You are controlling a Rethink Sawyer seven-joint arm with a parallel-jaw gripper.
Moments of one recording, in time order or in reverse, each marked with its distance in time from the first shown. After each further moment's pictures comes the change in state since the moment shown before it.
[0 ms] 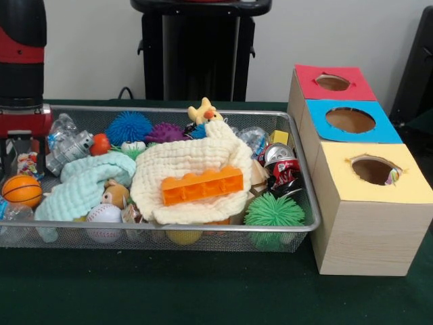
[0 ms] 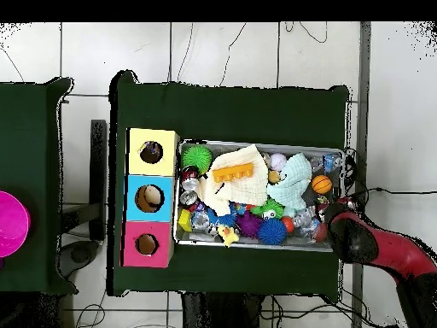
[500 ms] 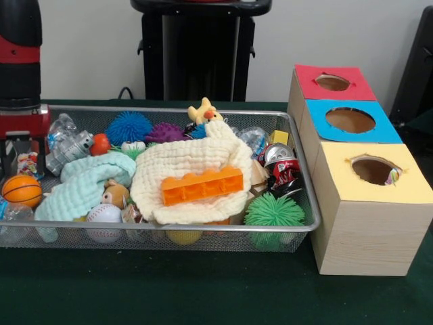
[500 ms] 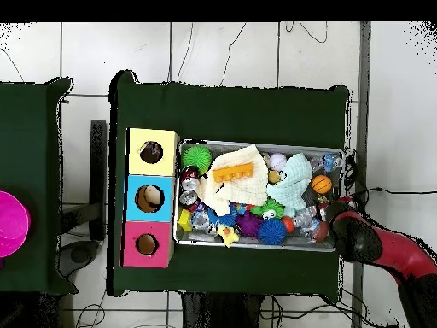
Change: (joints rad) arm -0.039 0.013 0.042 0.001 0.029 0.030 0.000
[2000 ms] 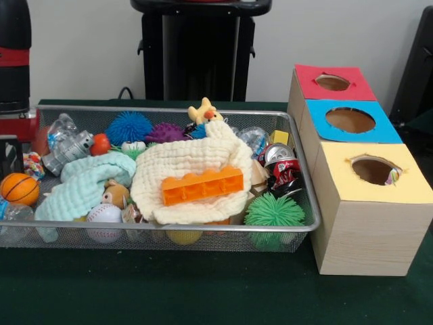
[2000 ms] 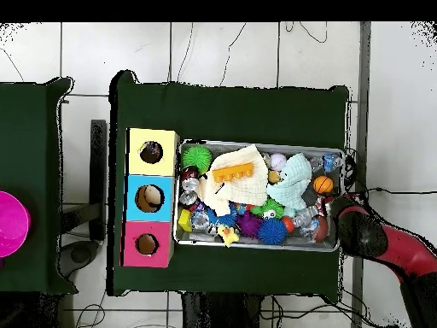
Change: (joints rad) arm 0.013 0.012 -0.020 -0.041 0.069 0.003 0.000
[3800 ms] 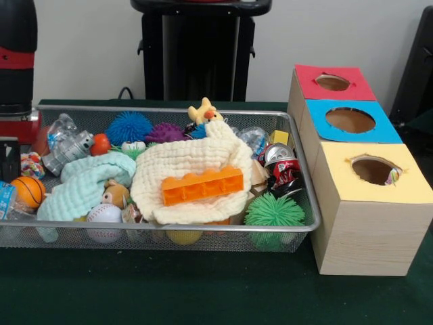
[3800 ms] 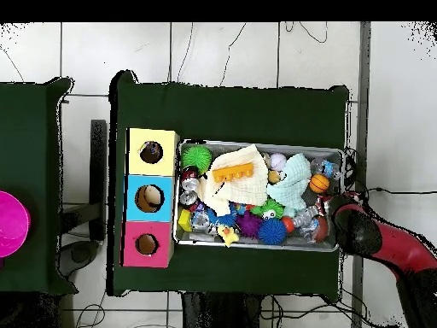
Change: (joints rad) arm 0.079 -0.007 -0.087 -0.018 0.026 -0.045 0.000
